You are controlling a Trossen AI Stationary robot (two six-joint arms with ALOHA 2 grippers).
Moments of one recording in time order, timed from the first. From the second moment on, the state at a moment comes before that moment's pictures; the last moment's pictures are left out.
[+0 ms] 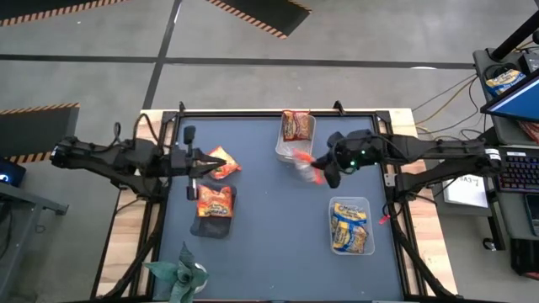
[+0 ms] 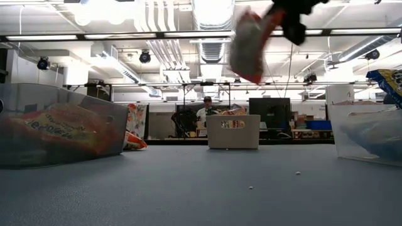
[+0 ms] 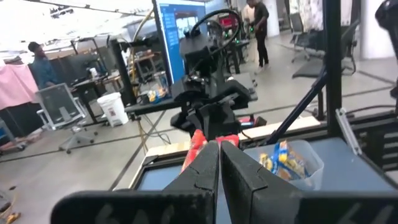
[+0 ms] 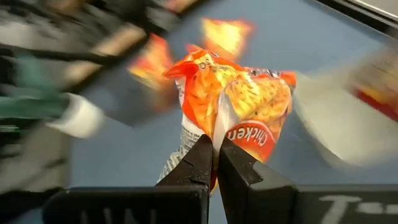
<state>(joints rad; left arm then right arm) -0.23 0.81 0.91 -0.09 -0.32 0.24 -0.07 1.07 0.98 -0.43 -0.02 0.52</state>
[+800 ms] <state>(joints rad) -0.23 0.70 0.91 -0.08 -0.32 0.17 -0.07 1.83 1.20 0.60 -0.31 0.23</state>
